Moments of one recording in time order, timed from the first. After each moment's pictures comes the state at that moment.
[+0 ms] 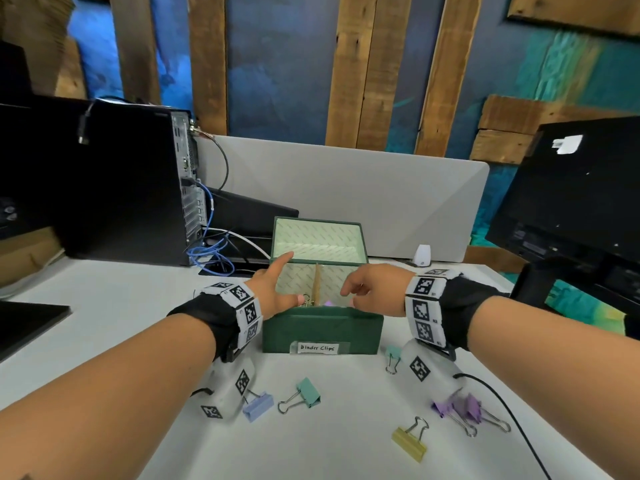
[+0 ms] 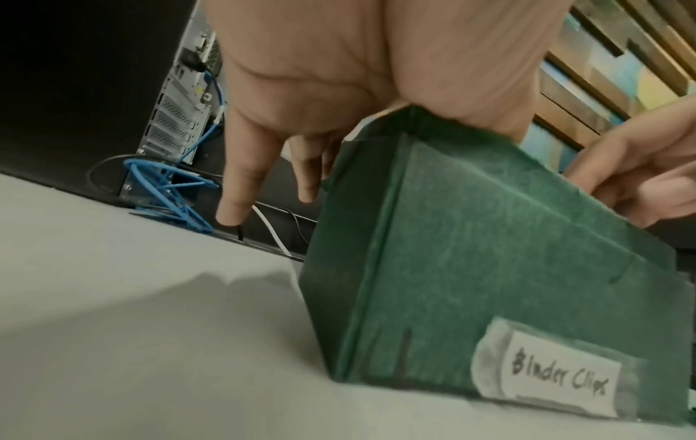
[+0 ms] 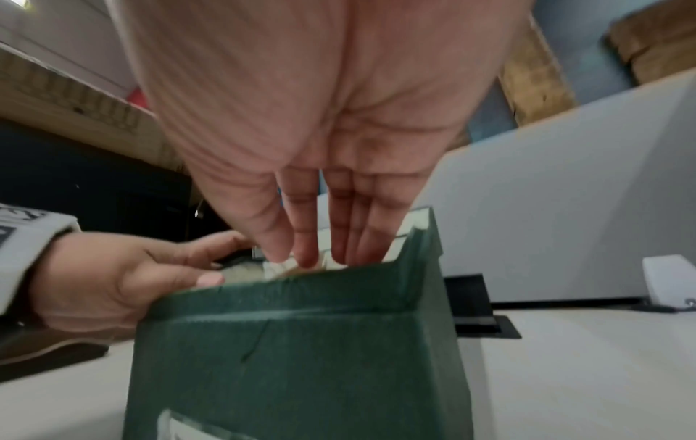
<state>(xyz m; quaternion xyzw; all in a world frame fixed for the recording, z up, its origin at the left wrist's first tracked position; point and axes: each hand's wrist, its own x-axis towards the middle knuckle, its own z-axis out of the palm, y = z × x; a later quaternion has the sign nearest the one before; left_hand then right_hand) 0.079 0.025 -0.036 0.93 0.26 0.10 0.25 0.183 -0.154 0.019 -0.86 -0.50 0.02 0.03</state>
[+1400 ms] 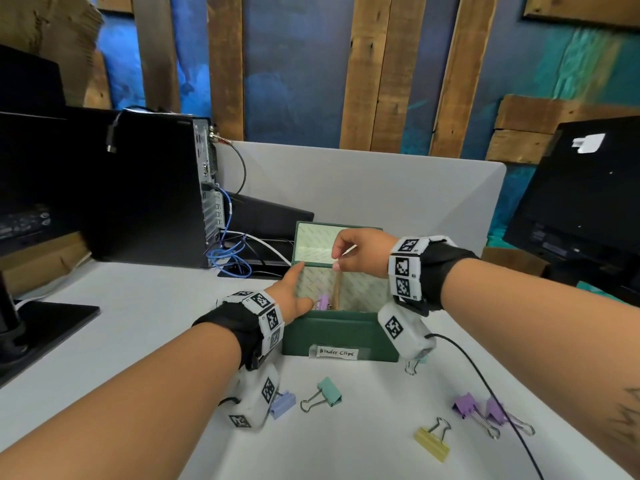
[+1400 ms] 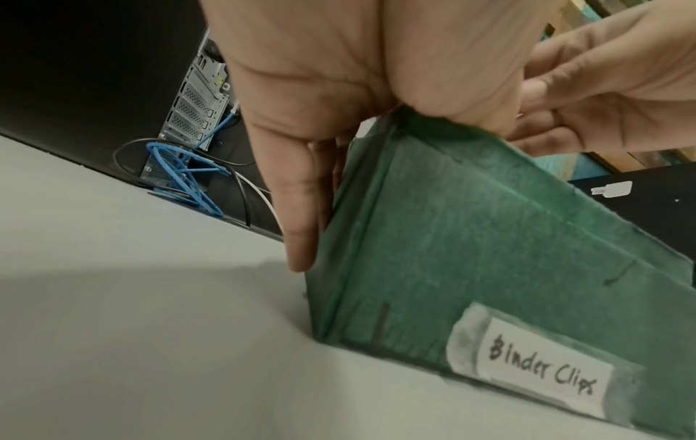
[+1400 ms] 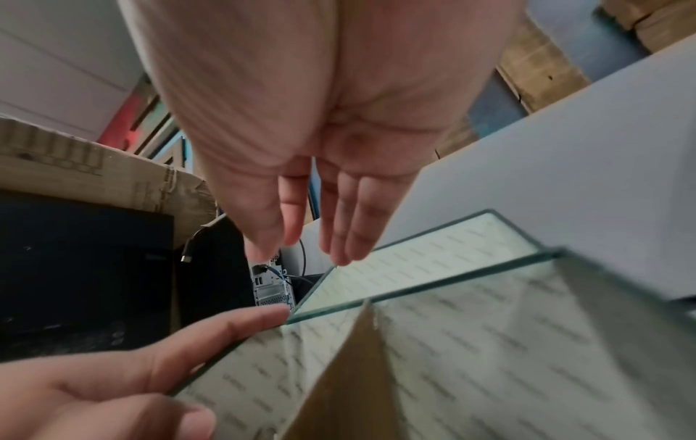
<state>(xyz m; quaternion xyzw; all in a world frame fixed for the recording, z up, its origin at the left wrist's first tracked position) 0.068 0.012 -0.031 0.92 0.27 0.09 0.28 0.179 -0.106 0.045 -0.84 -0.51 0.02 0.21</state>
